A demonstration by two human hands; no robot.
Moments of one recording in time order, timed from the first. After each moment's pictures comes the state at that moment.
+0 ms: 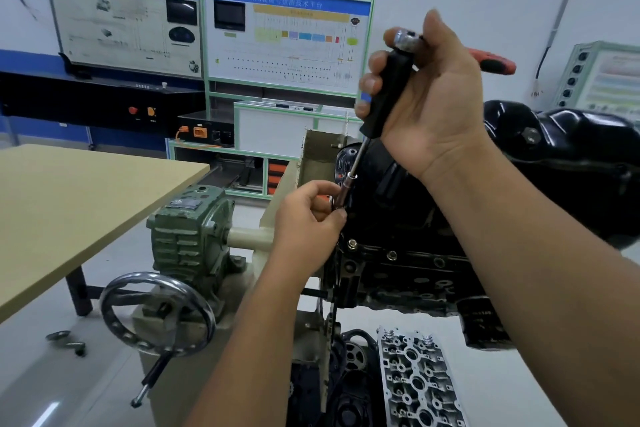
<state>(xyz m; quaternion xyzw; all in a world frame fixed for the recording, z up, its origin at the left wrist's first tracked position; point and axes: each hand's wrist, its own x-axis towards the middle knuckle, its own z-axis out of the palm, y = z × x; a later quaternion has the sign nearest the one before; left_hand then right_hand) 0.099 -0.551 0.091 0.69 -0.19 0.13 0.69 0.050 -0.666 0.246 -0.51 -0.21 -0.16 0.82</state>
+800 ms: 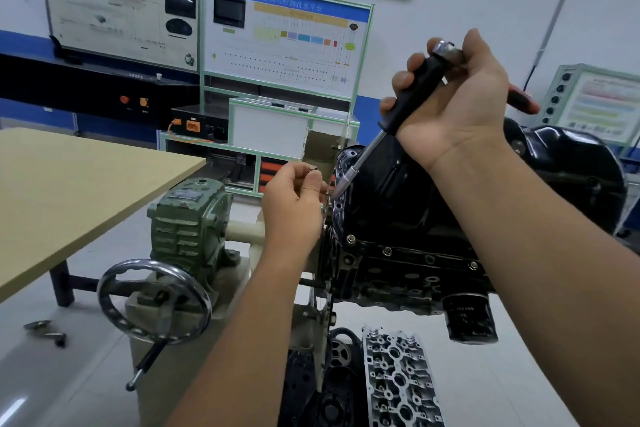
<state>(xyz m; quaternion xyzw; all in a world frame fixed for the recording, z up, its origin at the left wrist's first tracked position) 0.089 -0.542 0.108 0.61 -0.13 0.23 0.75 0.039 -0.667 0.262 -0.42 -0.13 -0.20 0.88</state>
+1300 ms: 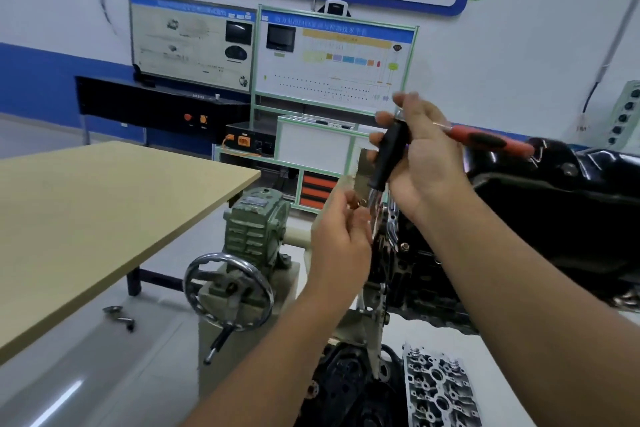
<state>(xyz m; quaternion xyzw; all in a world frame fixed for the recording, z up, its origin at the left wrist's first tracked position) 0.029 -0.502 0.094 0.63 -0.23 0.24 0.71 0.033 -0.583 0.220 -0.53 -0.11 -0.23 0.81</state>
